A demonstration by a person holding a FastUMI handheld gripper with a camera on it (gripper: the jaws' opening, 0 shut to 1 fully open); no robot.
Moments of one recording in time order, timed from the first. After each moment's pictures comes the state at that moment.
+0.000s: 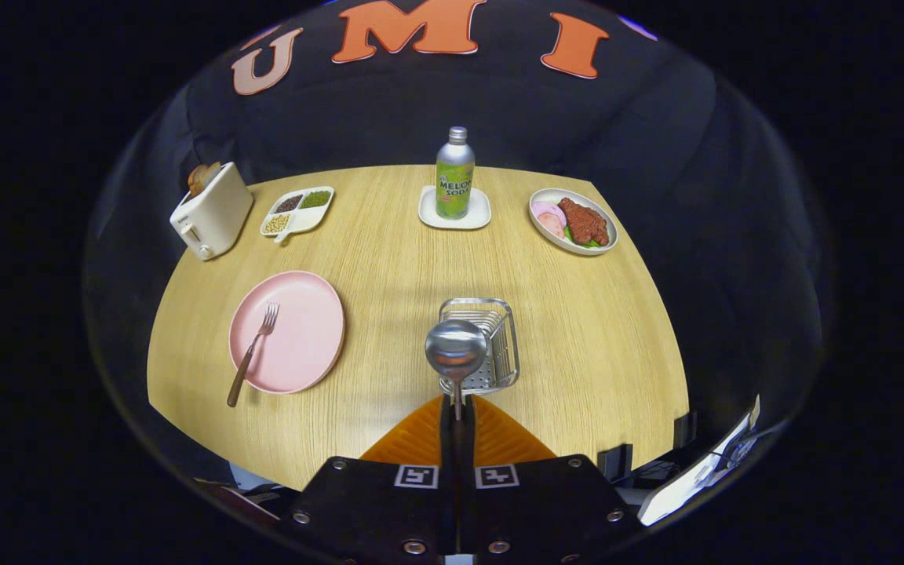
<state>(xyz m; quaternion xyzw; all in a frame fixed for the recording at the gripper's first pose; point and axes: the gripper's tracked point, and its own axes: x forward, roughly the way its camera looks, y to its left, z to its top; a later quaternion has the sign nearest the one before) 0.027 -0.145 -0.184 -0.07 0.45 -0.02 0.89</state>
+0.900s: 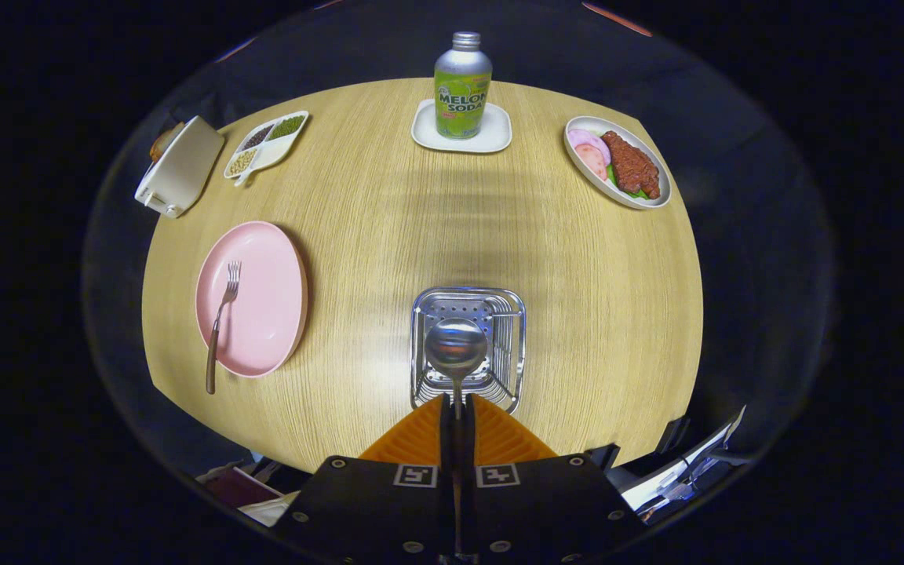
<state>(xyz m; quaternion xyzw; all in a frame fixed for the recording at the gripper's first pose) 0.066 -0.157 -0.231 -0.10 0.62 0.01 0.78</state>
